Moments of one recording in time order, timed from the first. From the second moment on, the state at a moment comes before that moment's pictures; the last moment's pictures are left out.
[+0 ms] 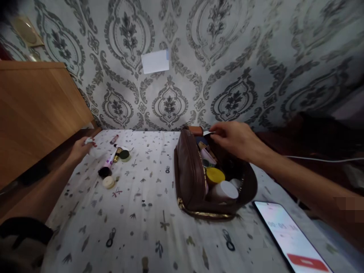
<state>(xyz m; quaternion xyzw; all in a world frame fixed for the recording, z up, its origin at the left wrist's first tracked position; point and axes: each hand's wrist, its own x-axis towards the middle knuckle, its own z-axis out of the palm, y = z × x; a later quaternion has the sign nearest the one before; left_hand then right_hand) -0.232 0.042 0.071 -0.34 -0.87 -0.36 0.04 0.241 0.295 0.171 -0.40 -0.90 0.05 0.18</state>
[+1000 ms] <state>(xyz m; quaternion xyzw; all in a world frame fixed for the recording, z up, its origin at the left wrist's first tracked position) -0.155 0.083 0.049 -0.40 -0.92 0.02 -0.01 0.179 0.097 0.084 -0.11 -0.90 0.38 0.19</state>
